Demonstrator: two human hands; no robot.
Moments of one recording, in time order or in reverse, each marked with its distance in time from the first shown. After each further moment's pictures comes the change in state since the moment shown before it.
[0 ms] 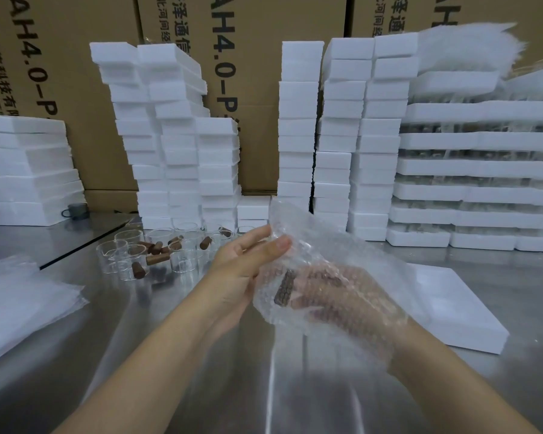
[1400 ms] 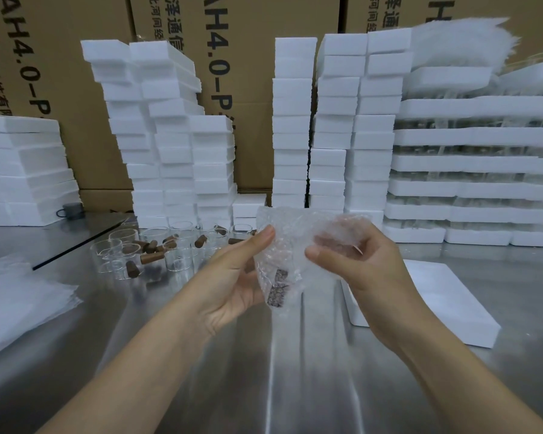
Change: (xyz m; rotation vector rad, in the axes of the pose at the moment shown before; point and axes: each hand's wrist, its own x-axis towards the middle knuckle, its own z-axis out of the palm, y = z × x) left_hand -0.008 0.005 0.010 -0.152 -0.117 -0.122; right_hand -0.011 -0.022 -0.011 0.075 0.229 -0.416
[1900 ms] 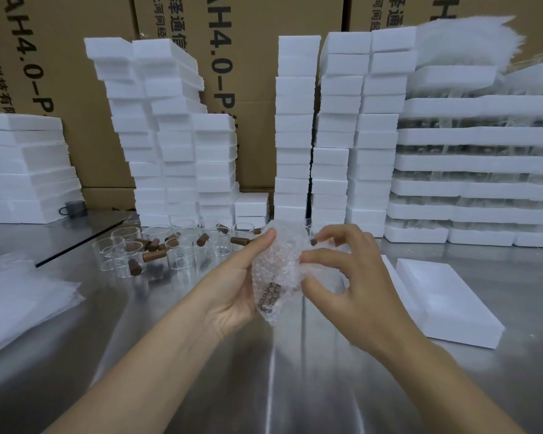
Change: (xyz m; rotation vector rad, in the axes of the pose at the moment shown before) left_hand 0.007 -0.010 -0.003 -0.120 0.054 -0.112; right_hand -0.010 0.014 0.009 -0.802 -0.044 -0.323
